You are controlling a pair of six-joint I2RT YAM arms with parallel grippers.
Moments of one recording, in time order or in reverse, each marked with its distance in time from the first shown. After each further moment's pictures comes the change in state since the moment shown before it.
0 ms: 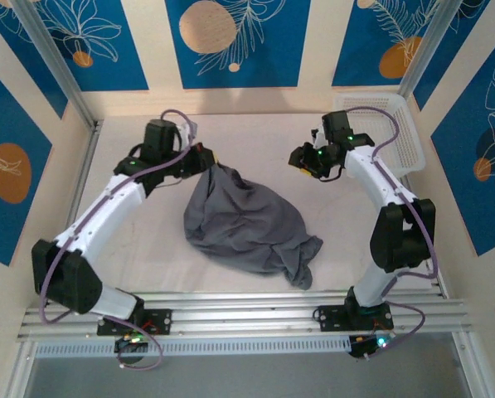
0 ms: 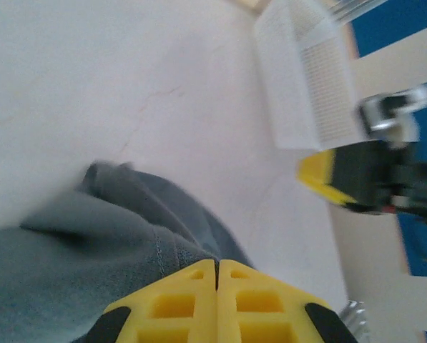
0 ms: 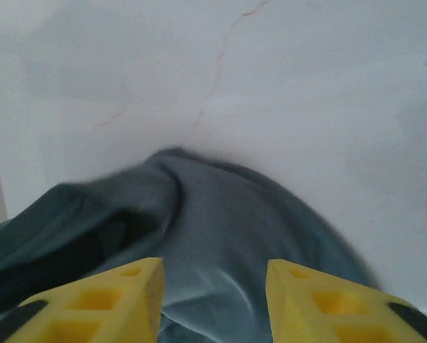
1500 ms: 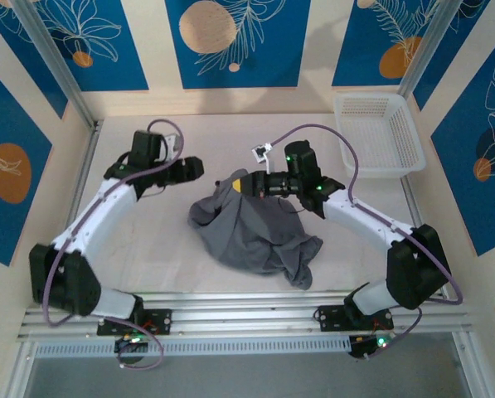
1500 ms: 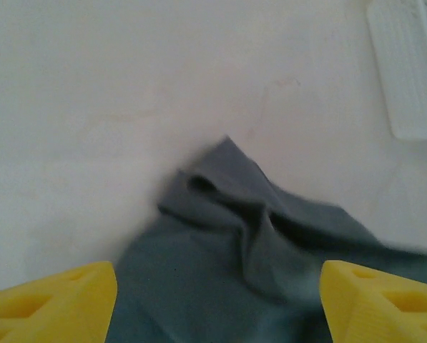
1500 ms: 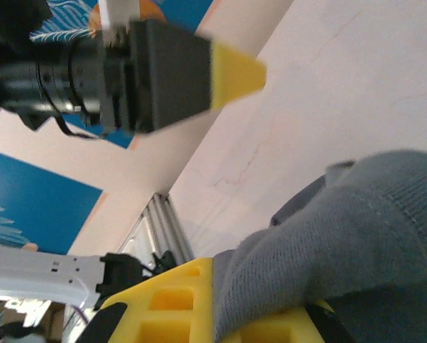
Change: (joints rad) left arm 0.121 -0.111 -0.169 -0.082 -0.057 0.248; right arm 0.380 -0.233 -0.421 0.801 -0.380 0.077
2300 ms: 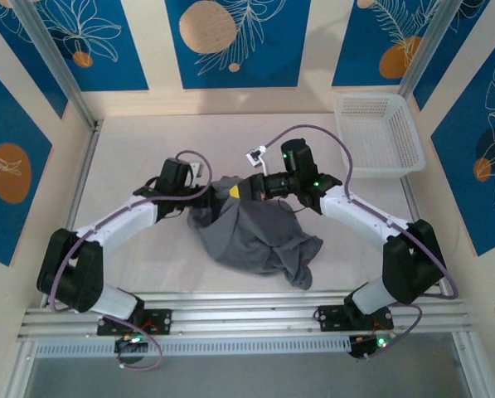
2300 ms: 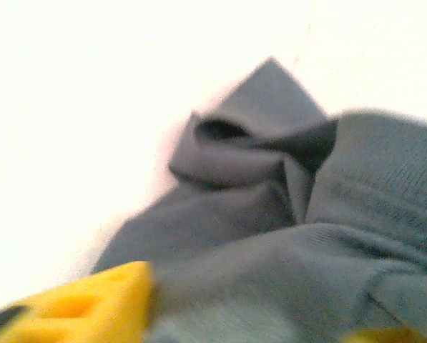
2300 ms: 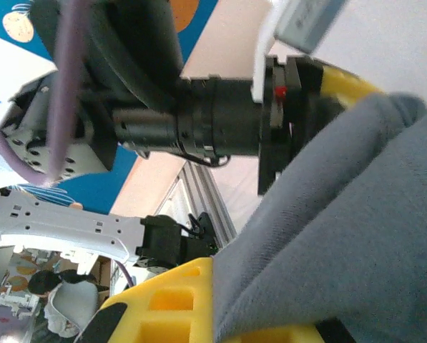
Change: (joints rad) left arm -0.164 0.118 -0.166 0.246 -0.224 0.074; right arm -0.017 0.026 0.043 -0.089 -0.136 -0.001
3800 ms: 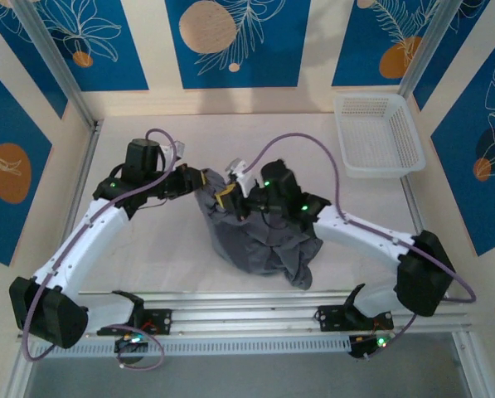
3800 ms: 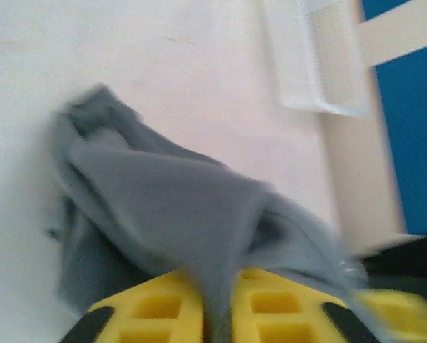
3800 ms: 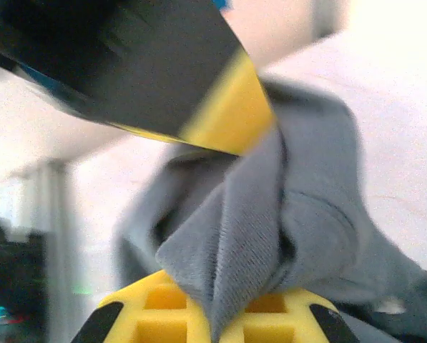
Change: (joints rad) left arm 0.098 -0.231 0.177 -0.299 0.317 -0.261; right arm 0.240 -0.113 -0.069 0.114 0.477 -0.444
